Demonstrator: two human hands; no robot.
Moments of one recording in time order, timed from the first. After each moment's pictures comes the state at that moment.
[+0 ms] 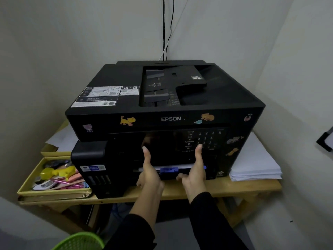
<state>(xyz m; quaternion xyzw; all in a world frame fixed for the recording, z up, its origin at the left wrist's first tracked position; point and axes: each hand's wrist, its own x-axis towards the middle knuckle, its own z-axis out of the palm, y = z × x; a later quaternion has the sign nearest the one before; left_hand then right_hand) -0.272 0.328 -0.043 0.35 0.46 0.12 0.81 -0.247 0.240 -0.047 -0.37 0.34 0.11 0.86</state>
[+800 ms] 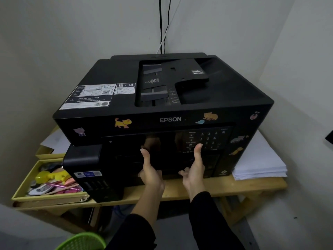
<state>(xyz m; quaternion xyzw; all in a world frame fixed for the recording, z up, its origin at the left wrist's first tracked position) -0.256 0.333 -0.061 0.35 0.36 0.13 0.85 -0.222 0.241 -0.070 -0.38 0.28 0.10 0.88</state>
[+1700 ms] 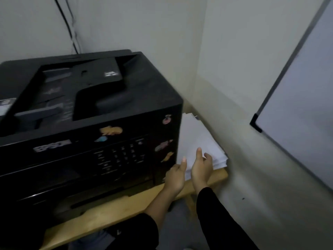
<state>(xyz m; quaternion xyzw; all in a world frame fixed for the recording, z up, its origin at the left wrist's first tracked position) -0.178 0.106 -0.100 0.81 0.08 -0.17 0.55 -0.153 0.023 -0.113 -0.68 0.36 -0.14 0.62</state>
